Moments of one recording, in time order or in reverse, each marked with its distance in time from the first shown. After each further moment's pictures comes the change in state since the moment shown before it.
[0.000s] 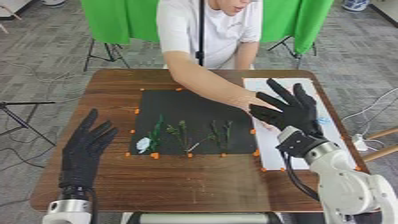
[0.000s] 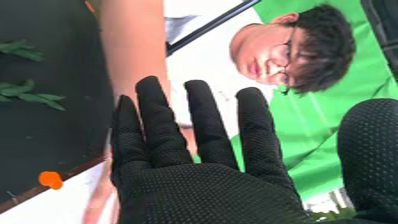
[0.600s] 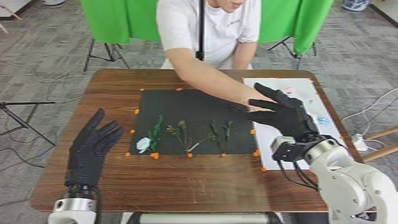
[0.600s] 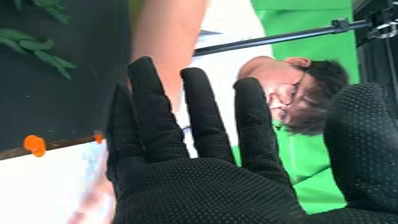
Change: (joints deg) left arm -2.6 2.5 4.0 0.6 -2.4 1.1 2.8; right arm 0.6 1.4 0.1 0.1 -14.7 -9.8 0.9
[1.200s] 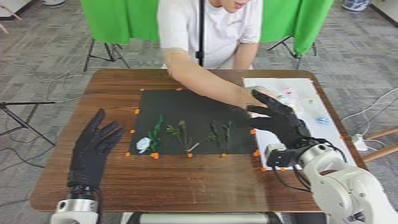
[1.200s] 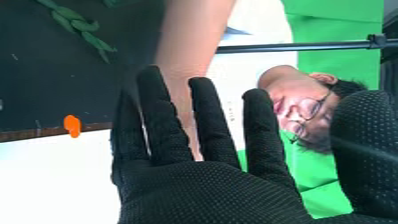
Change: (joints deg) left arm -1.6 2.6 2.9 0.6 -1.6 0.9 2.4; right arm -1.1 3.1 -3.7 0.9 -6.9 2.9 -2.4
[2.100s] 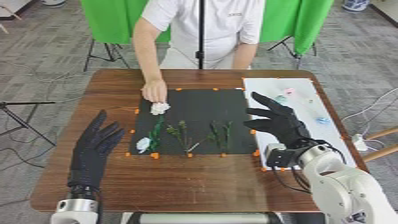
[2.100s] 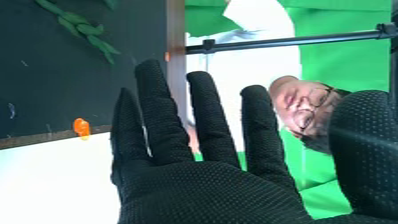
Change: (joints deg) left arm 0.0 0.1 0.0 -0.1 -0.3 0.0 -0.5; right arm -0.2 0.2 -0.4 0.0 2.0 1.9 0.9
